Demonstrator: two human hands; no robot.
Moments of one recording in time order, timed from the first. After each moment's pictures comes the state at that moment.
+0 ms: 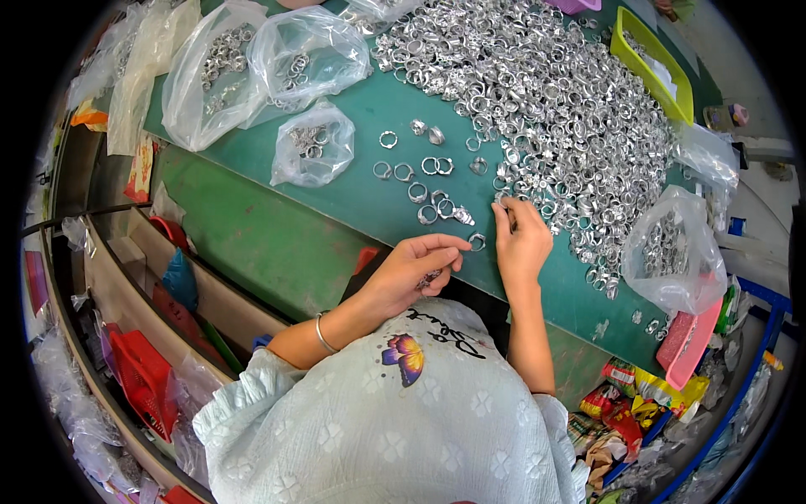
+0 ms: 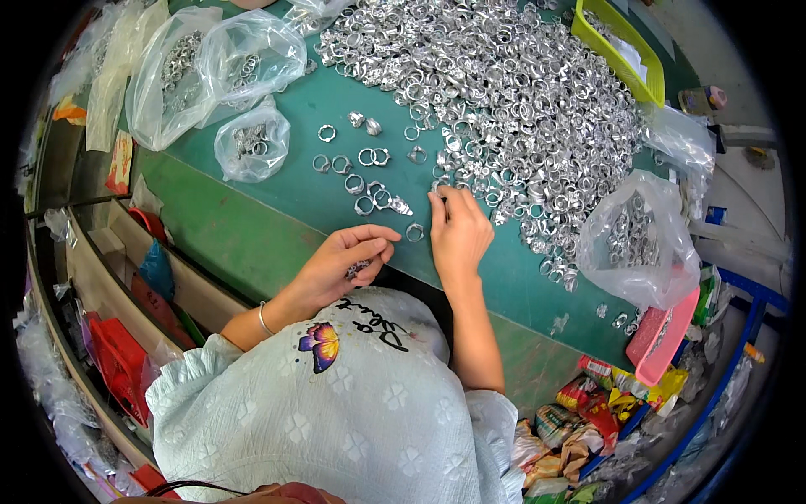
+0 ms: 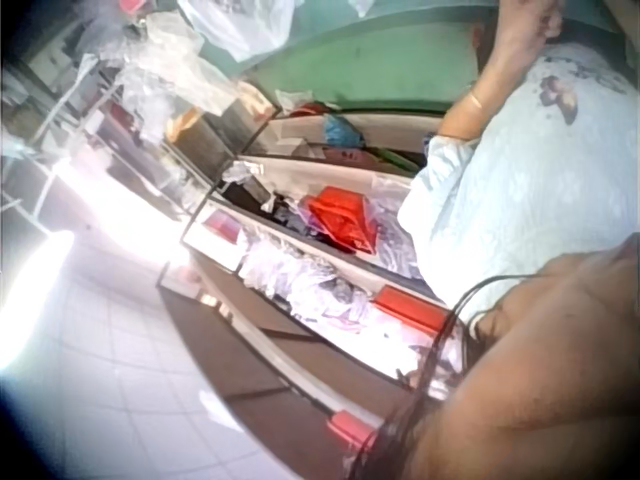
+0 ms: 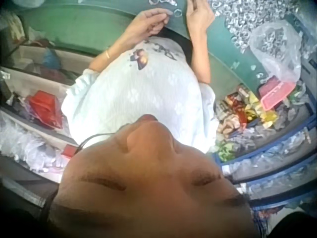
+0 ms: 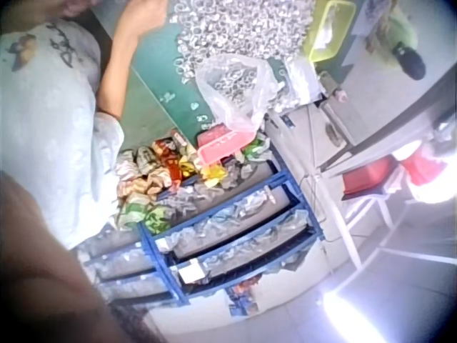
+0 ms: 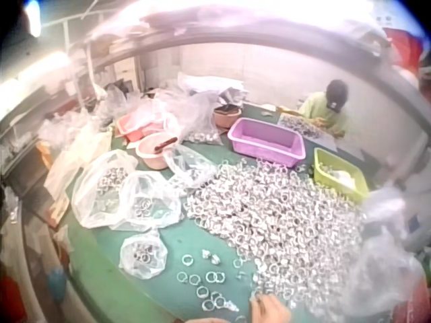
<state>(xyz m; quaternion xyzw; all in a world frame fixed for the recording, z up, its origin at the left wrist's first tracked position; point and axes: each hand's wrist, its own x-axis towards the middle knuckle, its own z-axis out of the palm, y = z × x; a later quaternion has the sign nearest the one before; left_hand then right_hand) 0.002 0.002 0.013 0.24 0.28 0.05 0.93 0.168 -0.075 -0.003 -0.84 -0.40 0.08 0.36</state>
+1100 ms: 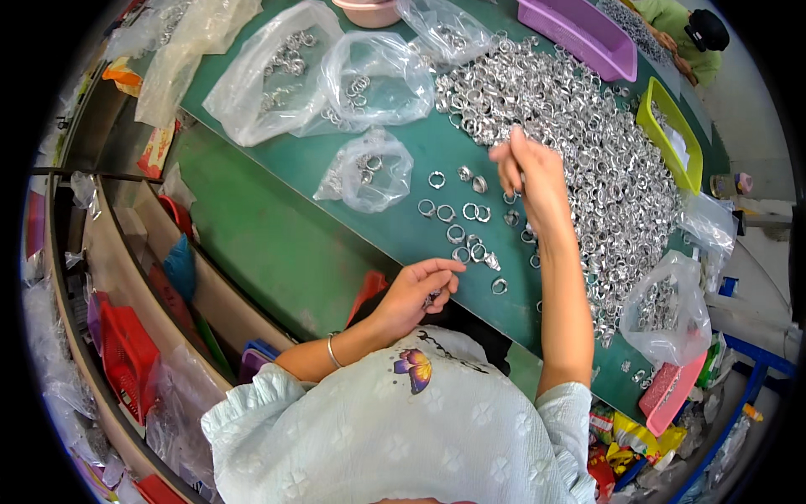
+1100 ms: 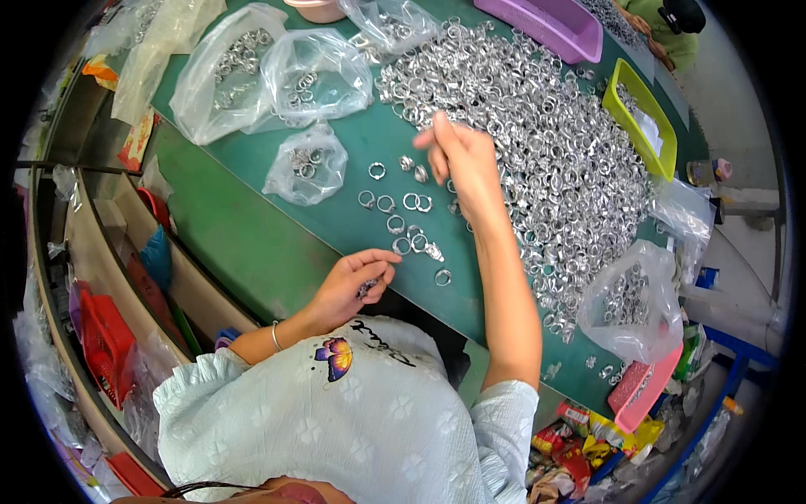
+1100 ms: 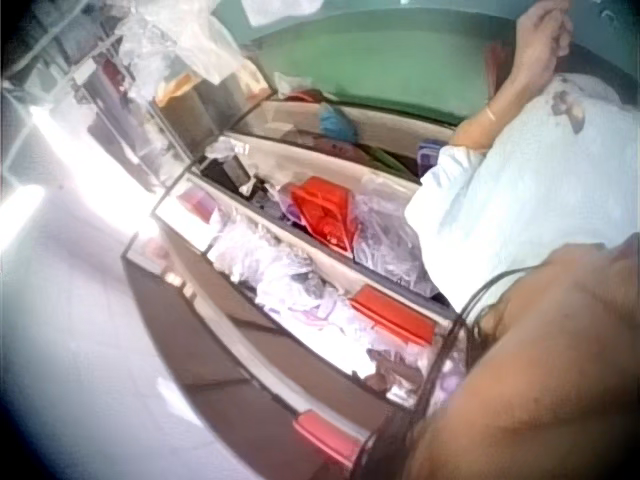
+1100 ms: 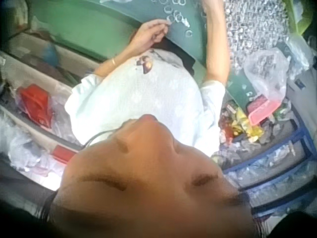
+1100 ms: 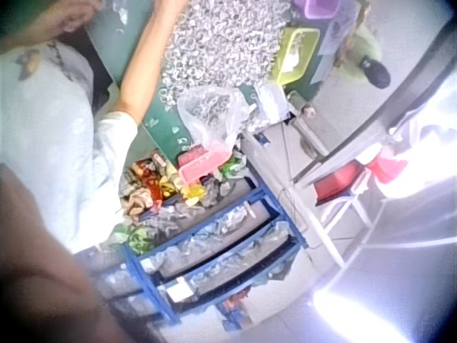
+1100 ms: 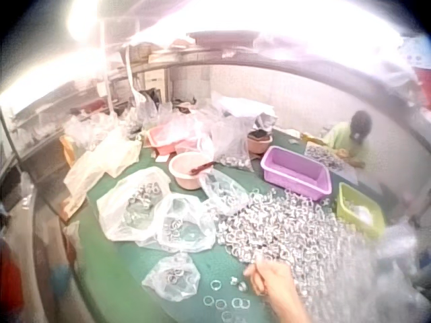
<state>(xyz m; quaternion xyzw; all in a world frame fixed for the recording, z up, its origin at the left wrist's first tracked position) -0.022 0.014 0.003 0.20 0.32 0.16 0.91 0.197 0.064 0.061 -0.60 -0.35 0.49 0.52</state>
